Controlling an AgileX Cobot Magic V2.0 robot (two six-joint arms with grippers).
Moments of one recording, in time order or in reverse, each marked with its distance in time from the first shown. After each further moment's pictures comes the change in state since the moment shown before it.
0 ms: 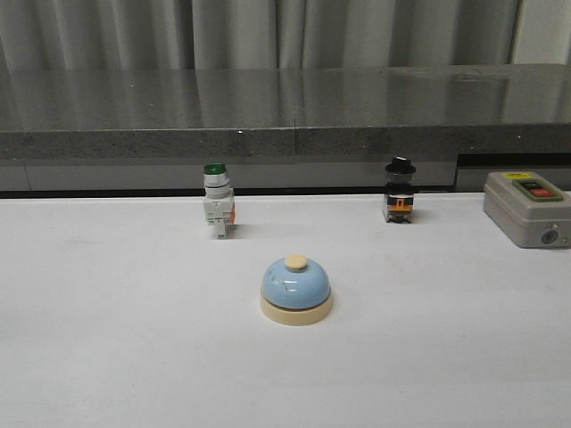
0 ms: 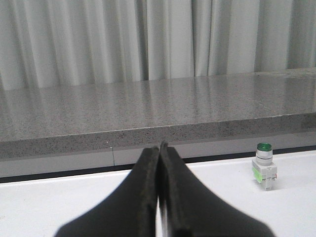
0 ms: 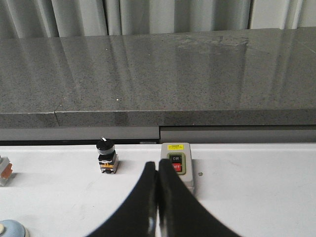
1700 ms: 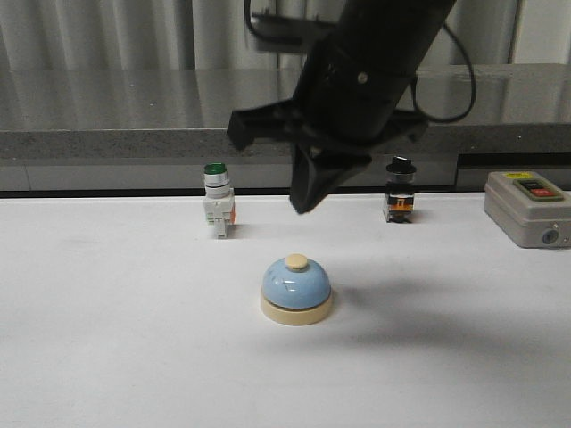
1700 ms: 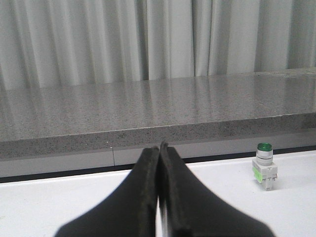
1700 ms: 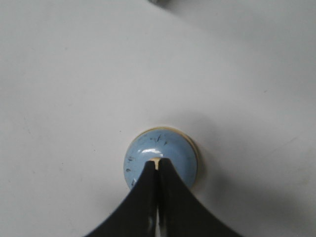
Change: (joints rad) left arm 0.000 0.000 0.000 0.000 0.000 0.000; right arm 0.557 1.392 -0.839 0.084 0.327 -0.006
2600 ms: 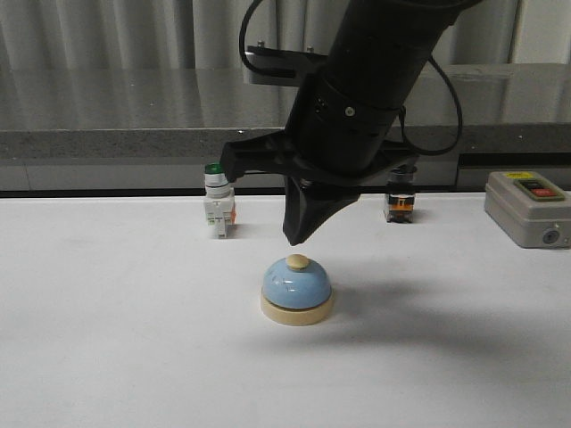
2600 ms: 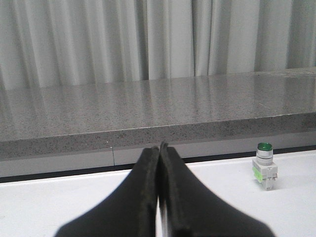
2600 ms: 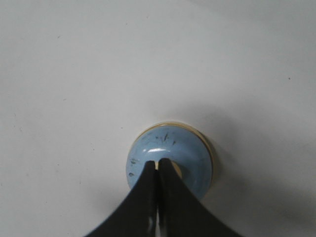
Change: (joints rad) left arm 0.000 0.000 0.000 0.000 0.000 0.000; right arm 0.010 0.084 0.006 0.048 -0.018 0.000
